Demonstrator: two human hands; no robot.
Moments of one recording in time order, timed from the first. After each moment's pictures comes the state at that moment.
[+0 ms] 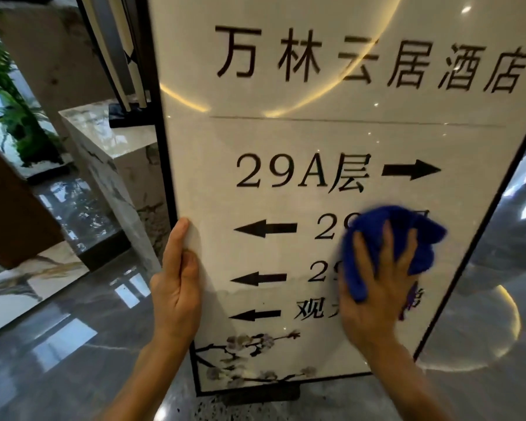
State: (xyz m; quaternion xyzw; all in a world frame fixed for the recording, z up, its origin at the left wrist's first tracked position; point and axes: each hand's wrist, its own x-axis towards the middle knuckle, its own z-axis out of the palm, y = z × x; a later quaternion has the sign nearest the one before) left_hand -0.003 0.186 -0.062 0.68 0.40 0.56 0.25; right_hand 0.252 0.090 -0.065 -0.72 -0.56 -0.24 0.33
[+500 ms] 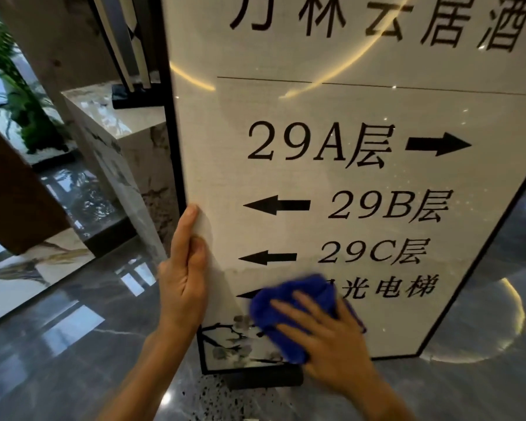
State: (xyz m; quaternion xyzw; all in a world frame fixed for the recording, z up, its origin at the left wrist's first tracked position) left_hand -0.006 0.176 -0.080 0.68 0.38 0.57 0.27; right_hand 0.212 0.049 -0.150 -0.55 -0.79 -0.24 0.11
